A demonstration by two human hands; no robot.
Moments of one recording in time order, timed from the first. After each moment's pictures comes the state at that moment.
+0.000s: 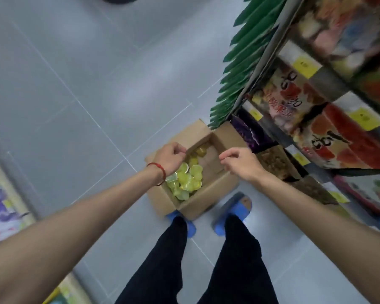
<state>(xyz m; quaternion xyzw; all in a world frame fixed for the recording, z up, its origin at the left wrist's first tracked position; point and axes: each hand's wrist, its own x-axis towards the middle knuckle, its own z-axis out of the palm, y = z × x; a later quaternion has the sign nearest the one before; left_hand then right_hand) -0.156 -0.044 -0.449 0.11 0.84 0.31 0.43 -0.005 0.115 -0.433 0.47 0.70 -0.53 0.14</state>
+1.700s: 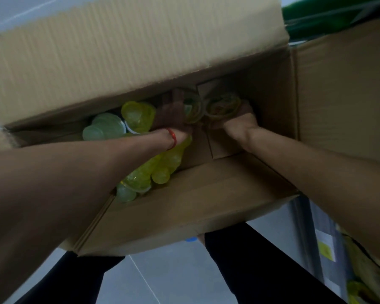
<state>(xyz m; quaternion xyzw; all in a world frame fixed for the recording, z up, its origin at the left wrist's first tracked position) -0.156 0.041 -1.074 0.15 0.91 0.13 0.37 -0.089 0.200 -1.070 0.48 0.72 -0.43 0.26</state>
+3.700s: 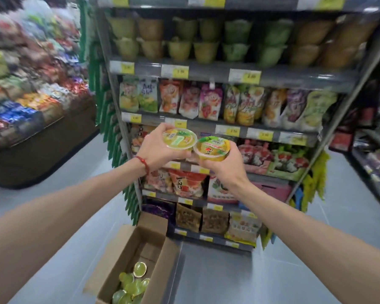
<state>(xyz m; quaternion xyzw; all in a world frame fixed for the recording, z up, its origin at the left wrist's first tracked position) 0.098 0.011 -0.063 0.62 0.64 0.41 0.20 0.305 0.037 -0.102 0.49 0.62 -0.41 -0.45</state>
